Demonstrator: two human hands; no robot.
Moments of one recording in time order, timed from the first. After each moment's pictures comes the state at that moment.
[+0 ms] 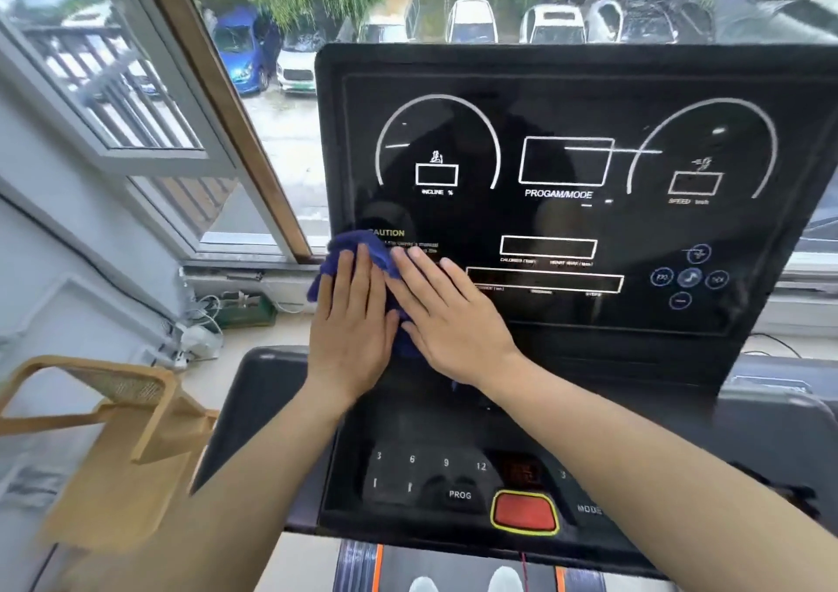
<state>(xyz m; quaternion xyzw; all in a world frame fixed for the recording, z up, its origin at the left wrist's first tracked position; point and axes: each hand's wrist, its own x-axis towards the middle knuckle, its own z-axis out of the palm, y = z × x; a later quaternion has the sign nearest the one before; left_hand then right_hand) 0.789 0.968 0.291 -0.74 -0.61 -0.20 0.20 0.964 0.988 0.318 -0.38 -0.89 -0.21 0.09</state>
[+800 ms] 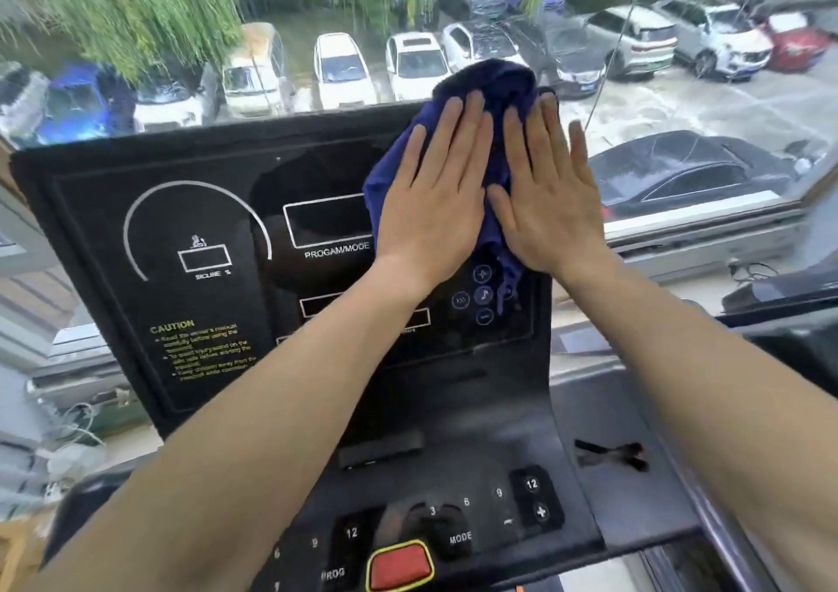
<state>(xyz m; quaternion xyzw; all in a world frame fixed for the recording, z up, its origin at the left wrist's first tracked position) 1.082 1.078 0.441 -0.81 -0.44 -0.25 0.28 1.246 1.057 0.433 -0.64 -0.70 -0.25 0.20</state>
